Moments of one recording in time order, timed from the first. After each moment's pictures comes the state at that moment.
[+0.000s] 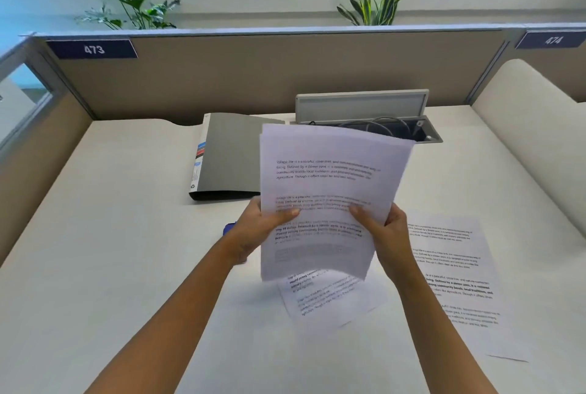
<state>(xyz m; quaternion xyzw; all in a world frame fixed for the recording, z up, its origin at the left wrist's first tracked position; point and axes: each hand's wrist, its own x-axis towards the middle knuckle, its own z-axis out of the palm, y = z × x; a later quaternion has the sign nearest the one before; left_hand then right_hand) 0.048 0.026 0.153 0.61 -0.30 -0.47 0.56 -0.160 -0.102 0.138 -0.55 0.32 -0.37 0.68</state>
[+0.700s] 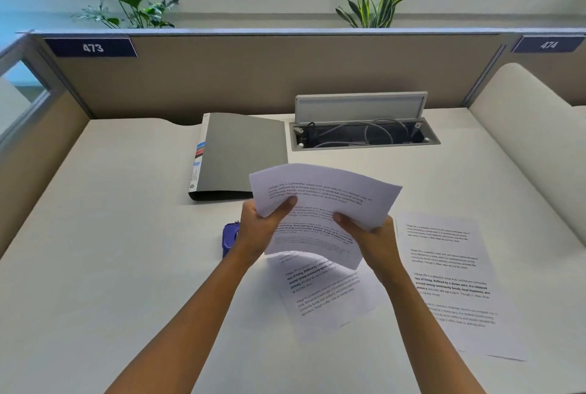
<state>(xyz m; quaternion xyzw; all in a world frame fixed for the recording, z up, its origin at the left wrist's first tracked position) 0.037 0.020 0.136 0.62 -0.26 -0.33 0.66 -0.148 -0.092 0.122 -0.61 0.33 -0.36 0.62</state>
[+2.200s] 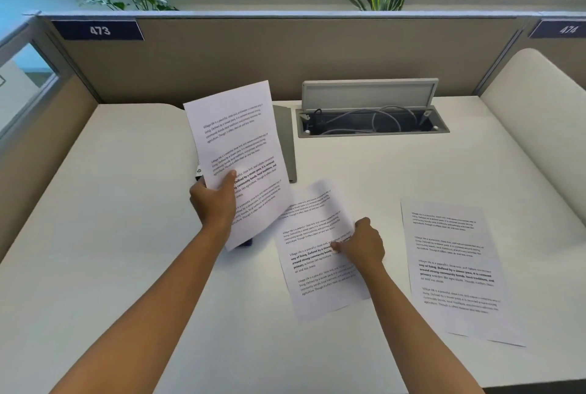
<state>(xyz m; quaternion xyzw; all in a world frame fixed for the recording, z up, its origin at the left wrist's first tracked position) 0.090 0.043 0.135 0.73 -0.02 -0.12 0.68 -0.132 -0.093 0.045 -0.72 0.62 0.01 0.31</state>
